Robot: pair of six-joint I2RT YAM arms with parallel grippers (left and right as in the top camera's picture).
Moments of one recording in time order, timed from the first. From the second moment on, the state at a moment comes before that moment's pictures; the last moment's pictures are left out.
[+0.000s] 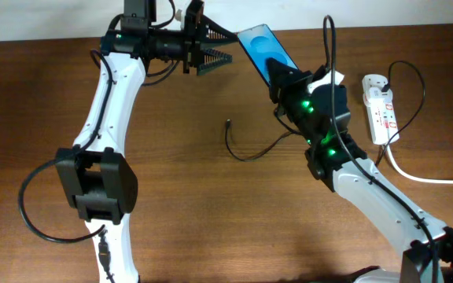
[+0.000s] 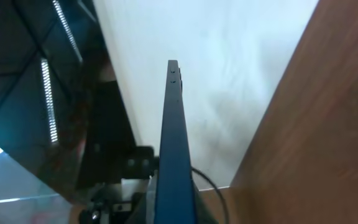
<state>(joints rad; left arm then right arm) -0.16 2.22 2.17 -0.71 1.34 -0.79 0.34 1.49 0.91 0.52 -0.09 1.62</state>
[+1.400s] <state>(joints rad) 0.16 2.22 2.18 -1.38 1.17 -0.12 0.24 1.55 1.08 -0.43 -0.35 0.82</state>
